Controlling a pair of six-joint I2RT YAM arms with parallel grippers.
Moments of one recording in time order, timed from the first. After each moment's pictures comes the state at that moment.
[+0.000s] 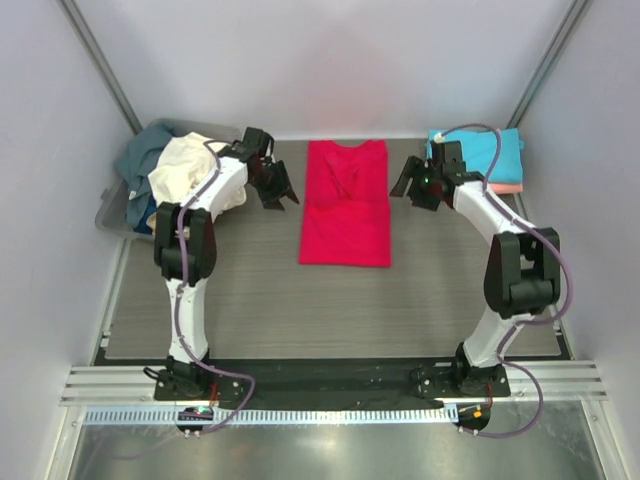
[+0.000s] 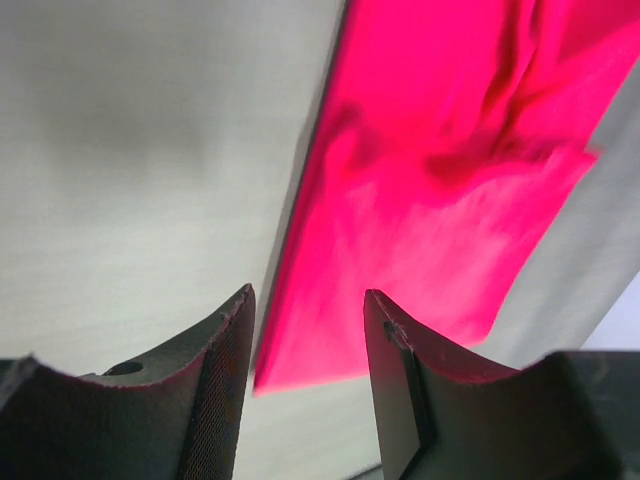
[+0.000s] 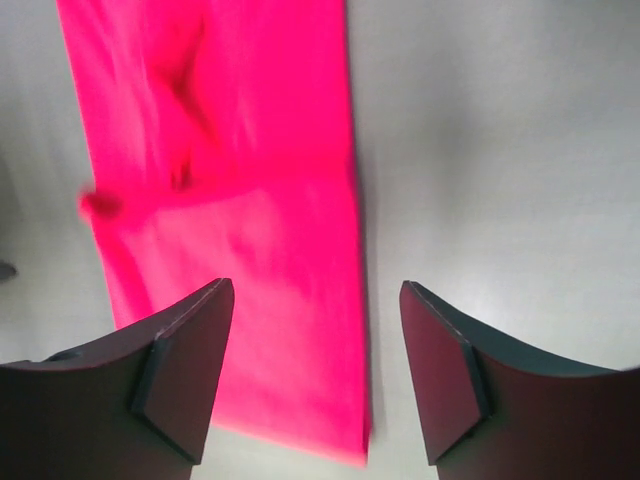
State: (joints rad) left arm -0.27 2.23 1.98 -0.81 0.30 -0.63; right arm 0.12 1.82 1.42 -0.40 -0.15 0.48
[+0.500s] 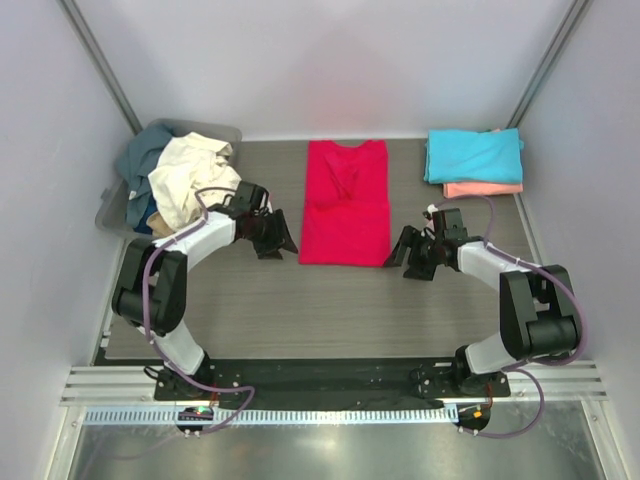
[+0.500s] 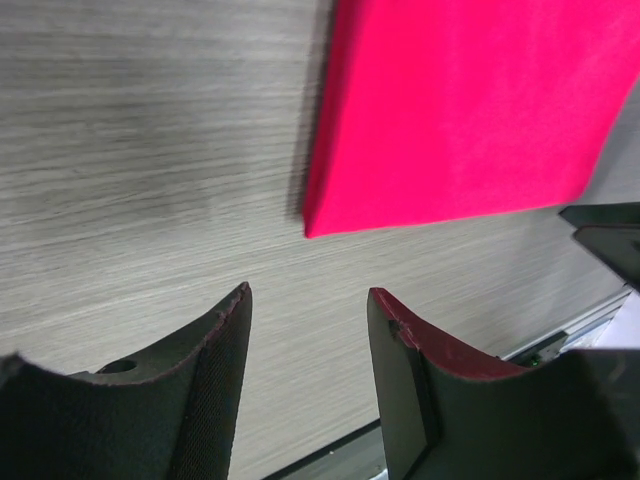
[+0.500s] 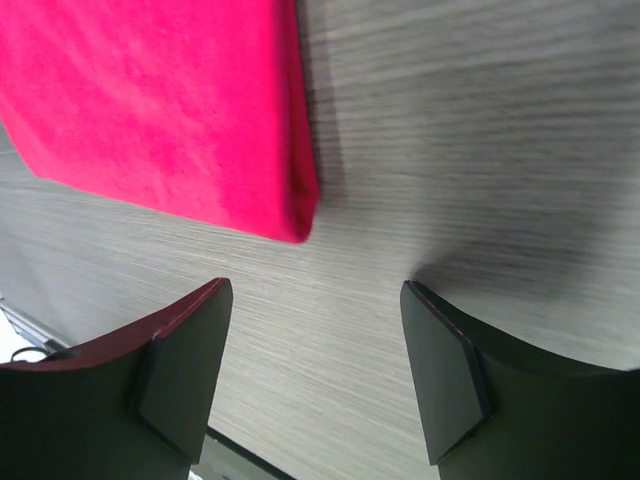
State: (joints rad) left arm -0.35 1.70 1.13 -0.49 0.34 -0.63; right arm 0.14 1.48 0.71 -0.27 -0.39 0.52
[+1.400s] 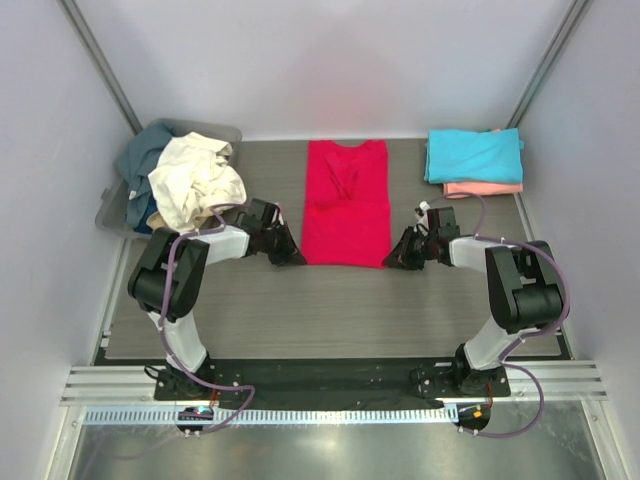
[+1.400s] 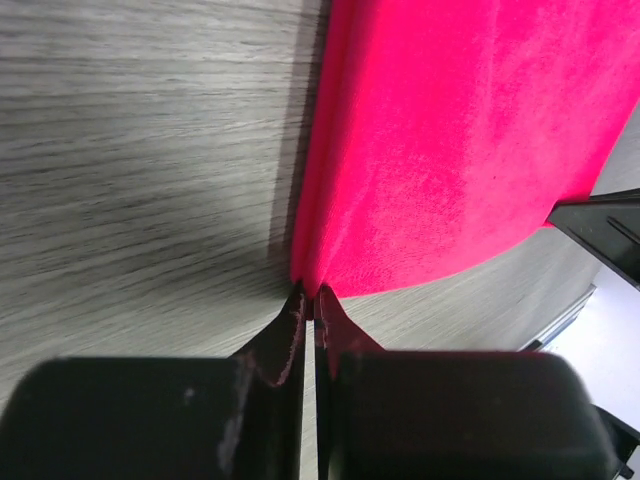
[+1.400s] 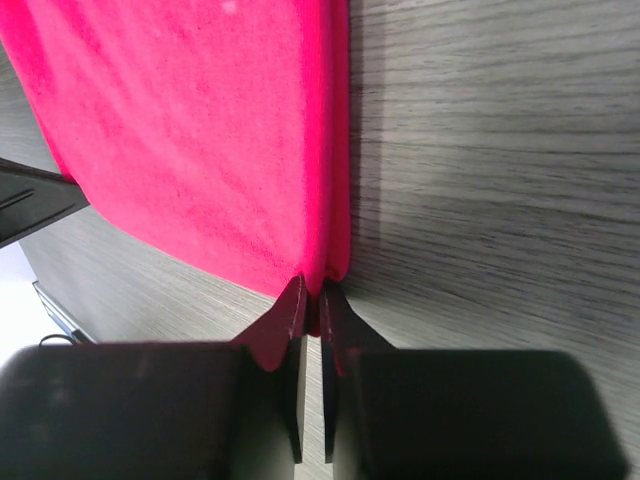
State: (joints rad) left arm -0.41 1.82 0.96 -0.11 0.40 -0.77; right arm 0.14 1.65 0.72 -0.04 -0.51 0.54
